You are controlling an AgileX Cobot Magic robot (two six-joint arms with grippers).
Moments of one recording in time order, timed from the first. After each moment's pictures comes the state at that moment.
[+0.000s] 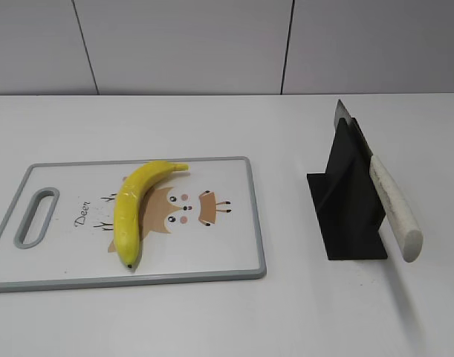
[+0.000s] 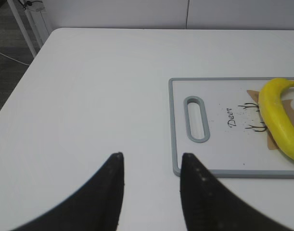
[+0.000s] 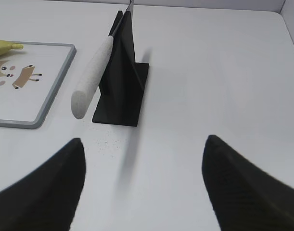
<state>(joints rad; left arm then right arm) -0.09 0.02 -0.51 0.06 1.05 0.00 0.13 0.00 -0.42 0.08 0.94 -0.01</state>
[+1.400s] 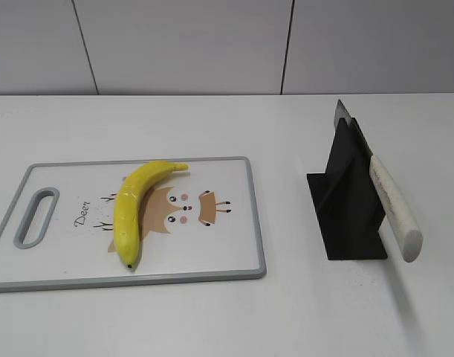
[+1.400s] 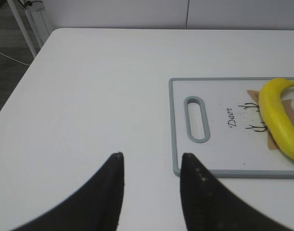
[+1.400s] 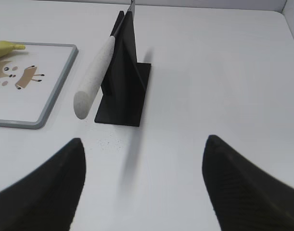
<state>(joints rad) -0.09 0.02 -0.51 0.06 1.05 0.00 0.13 0.00 -0.42 0.09 0.94 -0.01</state>
